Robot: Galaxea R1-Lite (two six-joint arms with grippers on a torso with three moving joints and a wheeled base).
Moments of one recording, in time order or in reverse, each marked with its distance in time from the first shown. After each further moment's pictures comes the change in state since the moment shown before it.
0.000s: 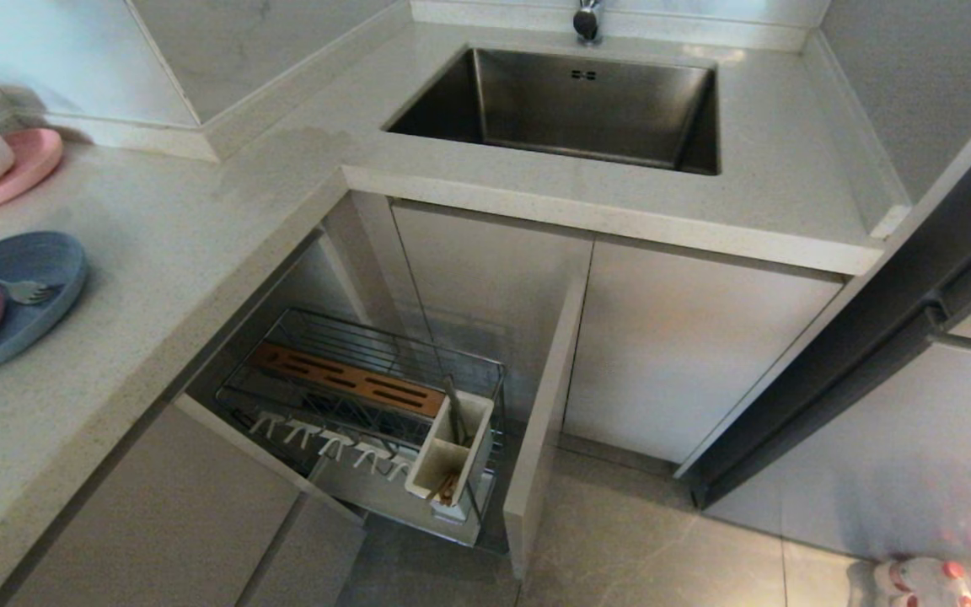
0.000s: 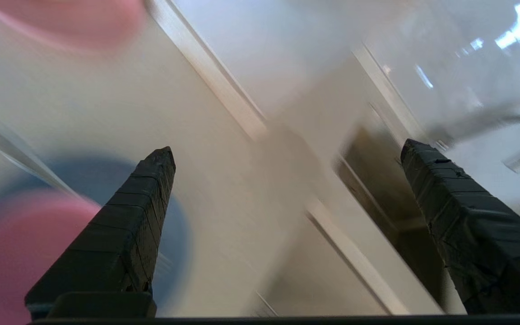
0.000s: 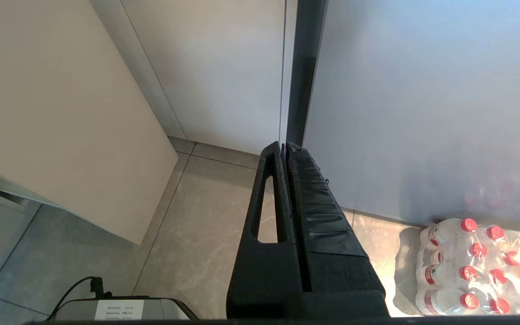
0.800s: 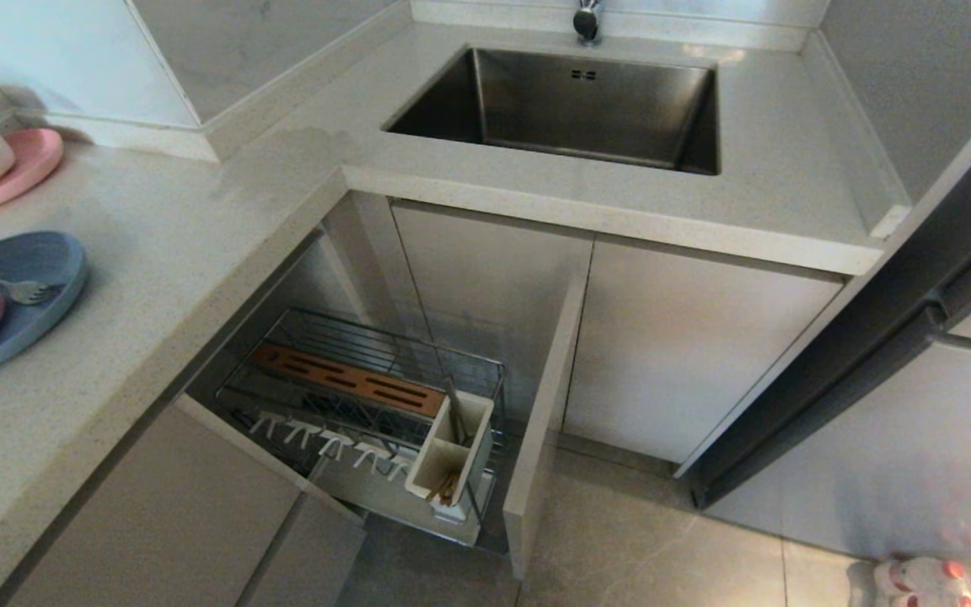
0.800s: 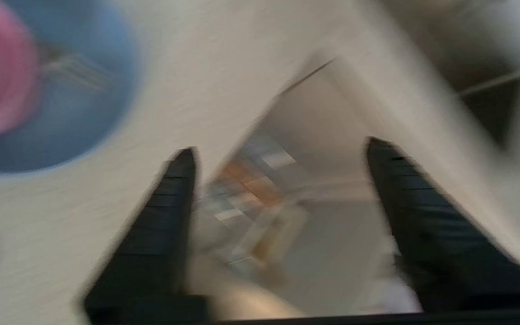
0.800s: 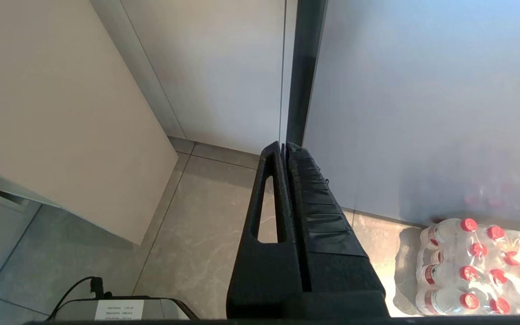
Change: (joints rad) left arm -0.631 -0.272 0.142 0.494 0.595 0.363; right arm 0.000 0.000 0.000 0.000 0.000 0.000
